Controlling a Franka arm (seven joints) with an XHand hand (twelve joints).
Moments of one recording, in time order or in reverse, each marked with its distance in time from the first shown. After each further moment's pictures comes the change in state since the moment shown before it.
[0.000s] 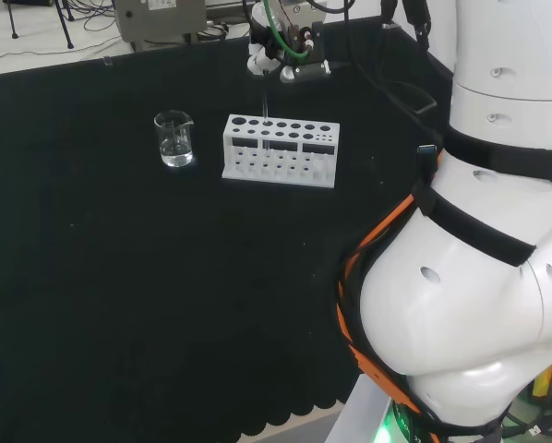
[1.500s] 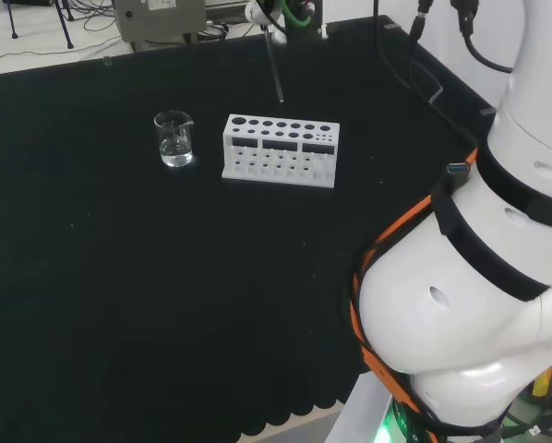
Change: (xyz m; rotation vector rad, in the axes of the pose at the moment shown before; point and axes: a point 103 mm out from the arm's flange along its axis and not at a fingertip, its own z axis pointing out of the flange) arm 0.023 -0.040 -0.103 -0.247 -0.001 0.071
